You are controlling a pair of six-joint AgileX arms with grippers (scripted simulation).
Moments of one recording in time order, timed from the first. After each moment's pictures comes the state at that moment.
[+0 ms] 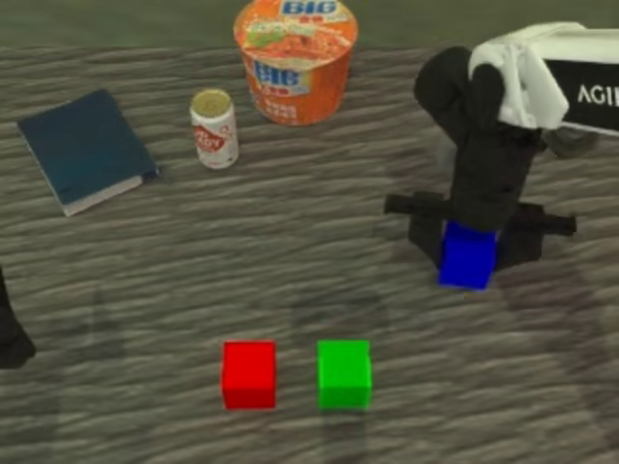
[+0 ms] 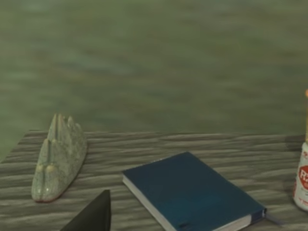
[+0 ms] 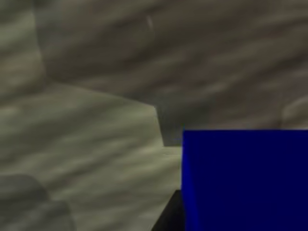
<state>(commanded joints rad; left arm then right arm) 0.02 0.00 0.00 0.00 0.00 0.00 0.45 2.15 1.57 -1.00 0.01 0.64</state>
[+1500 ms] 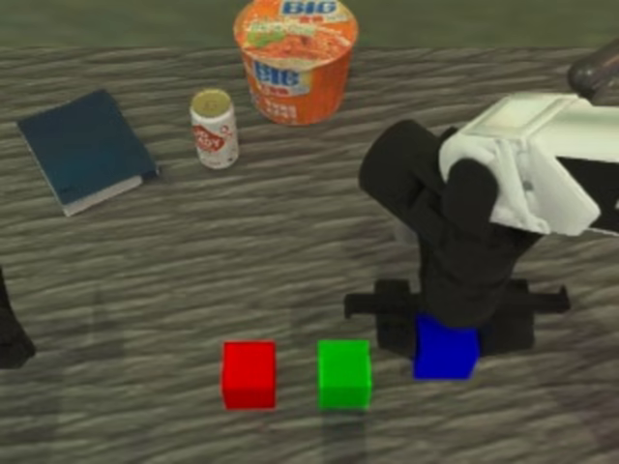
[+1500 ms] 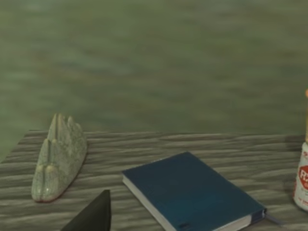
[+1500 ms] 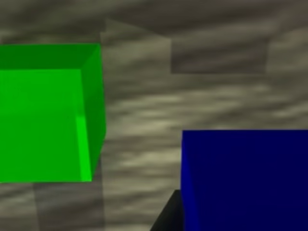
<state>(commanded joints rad) 0.02 0.00 0.00 0.00 0.00 0.00 0.72 1.83 1.26 -1.00 0.00 0.73</state>
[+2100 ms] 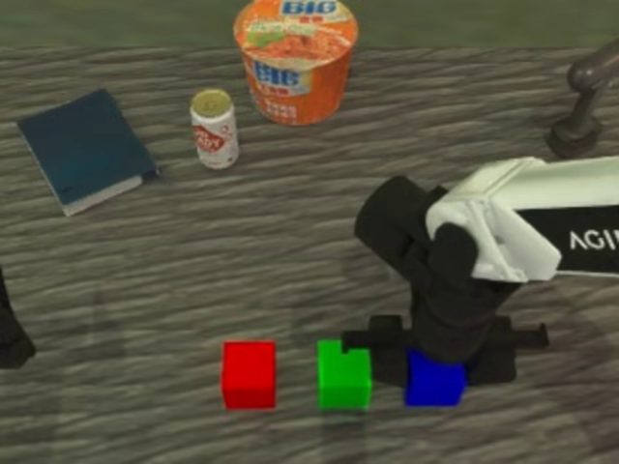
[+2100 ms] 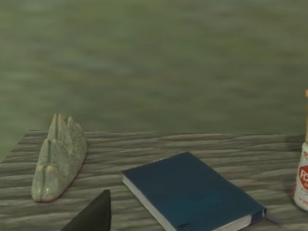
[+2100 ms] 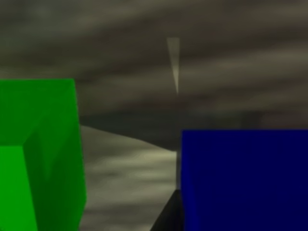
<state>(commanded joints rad) 0.02 0.00 0.00 0.00 0.00 0.00 0.73 1.93 1.13 -0.77 0.00 0.74</state>
